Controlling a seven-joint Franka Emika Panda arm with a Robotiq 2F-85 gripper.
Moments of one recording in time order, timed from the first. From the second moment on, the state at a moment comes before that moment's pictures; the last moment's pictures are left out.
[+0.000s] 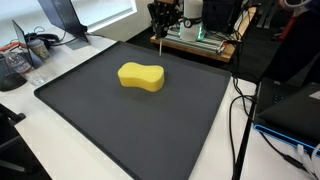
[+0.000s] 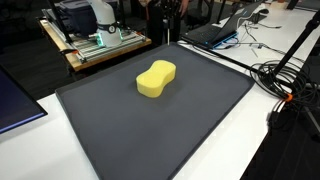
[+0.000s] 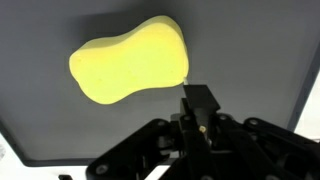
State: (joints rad) arm -0.07 -0.25 0.29 -2.51 -0.09 2.48 0.32
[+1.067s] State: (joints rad) arm -0.02 0.06 0.11 -2.40 -0.18 2.62 0.41
